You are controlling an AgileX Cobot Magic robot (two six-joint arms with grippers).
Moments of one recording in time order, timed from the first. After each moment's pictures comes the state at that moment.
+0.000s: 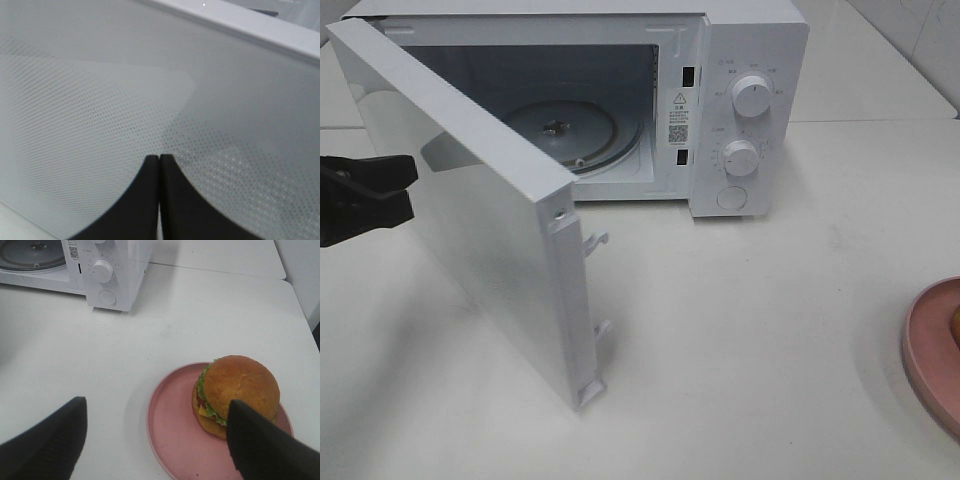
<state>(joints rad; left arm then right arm) -0.26 1.48 -0.36 0.36 -0.79 -0.41 0.07 0.00 -0.50 0.02 1.00 -0.06</state>
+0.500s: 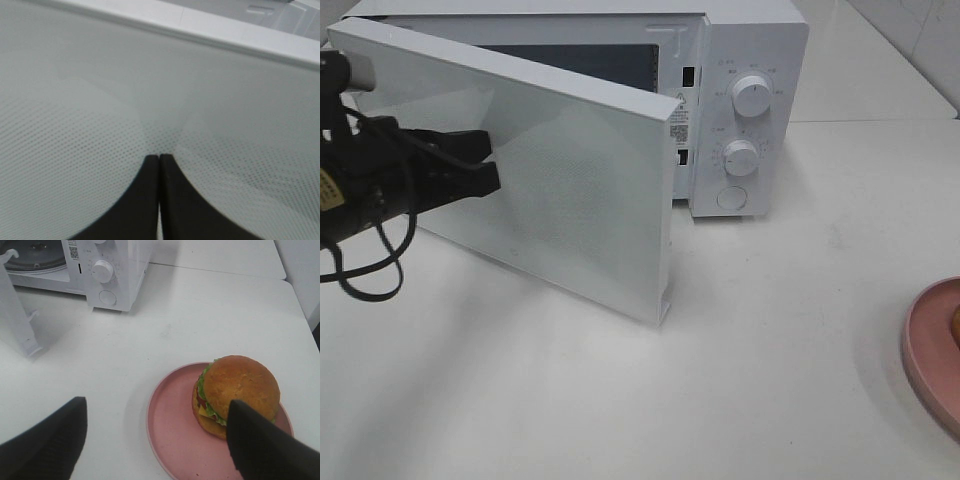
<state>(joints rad) -0.45 1.63 -0.53 0.15 -0.79 -0.30 0.07 0.00 -0.50 0.02 1.00 -0.06</state>
